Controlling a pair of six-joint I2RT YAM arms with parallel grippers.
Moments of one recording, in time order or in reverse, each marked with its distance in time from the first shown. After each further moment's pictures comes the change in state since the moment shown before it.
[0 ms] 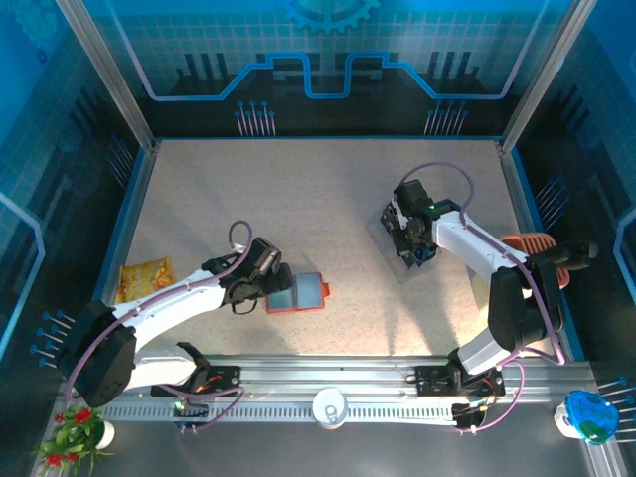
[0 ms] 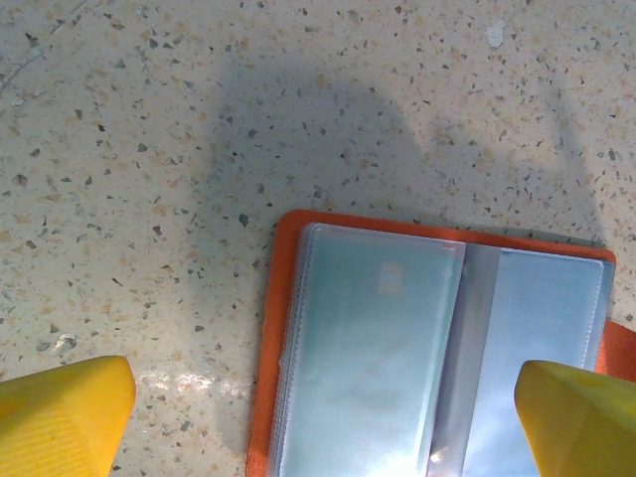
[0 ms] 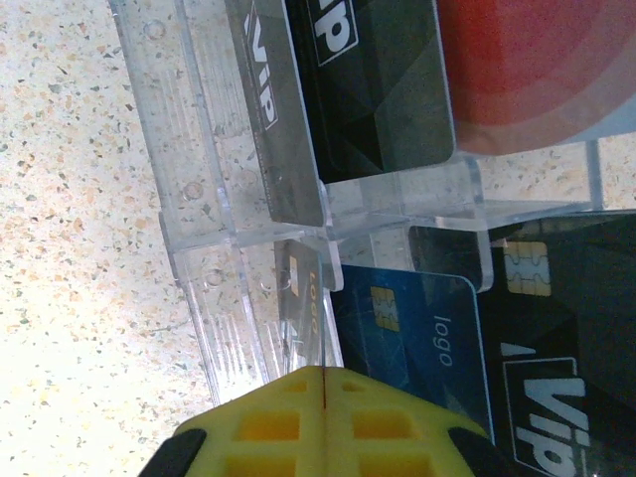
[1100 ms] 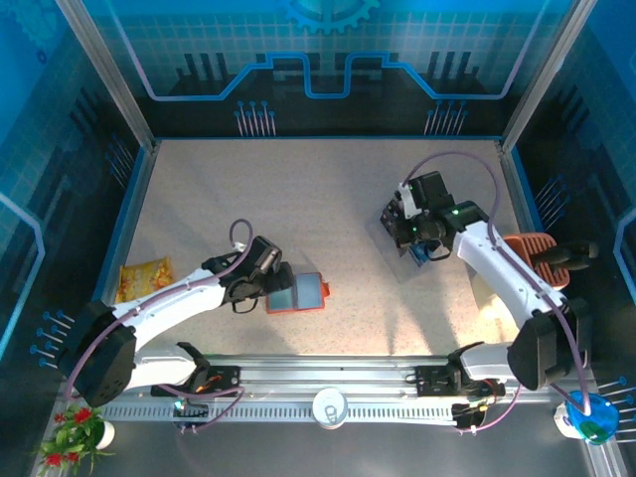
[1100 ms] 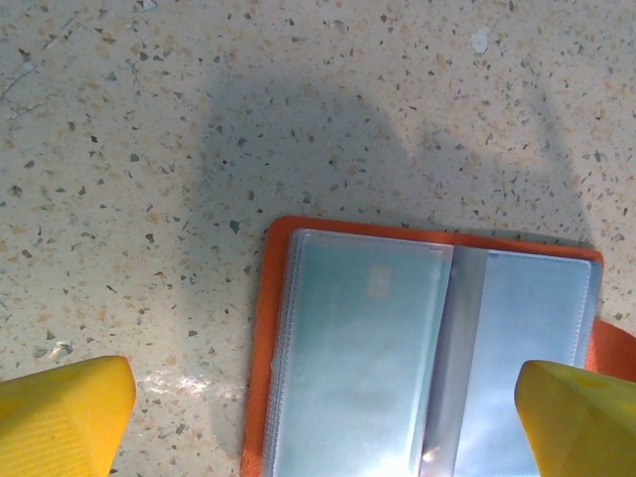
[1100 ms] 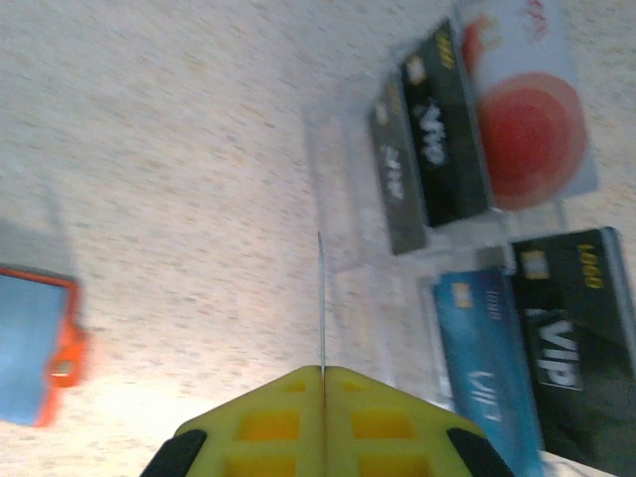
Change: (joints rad) left arm 0.000 0.010 0.018 -0.008 0.000 0.021; right arm 0.015 -0.233 0.045 -0.020 -0.217 0.088
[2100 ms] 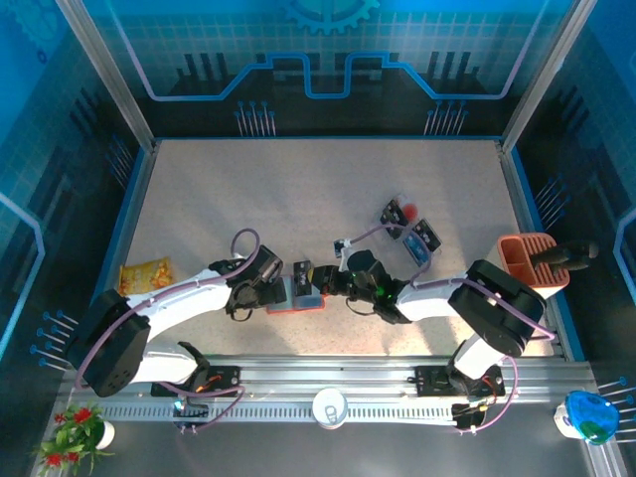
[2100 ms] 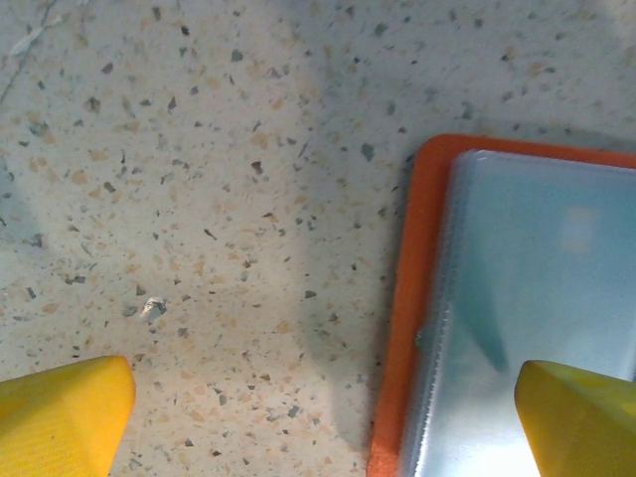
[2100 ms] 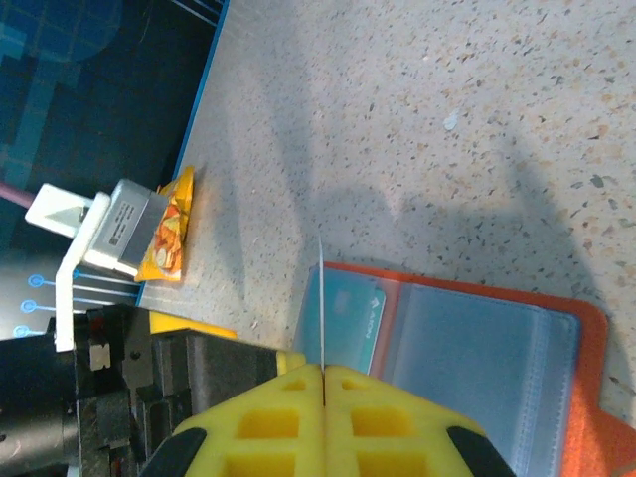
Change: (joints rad) left arm 0.000 0.061 -0.064 -0.056 -0.019 0.026; right arm 0.518 0.291 -0.608 1.472 -0.066 0.784
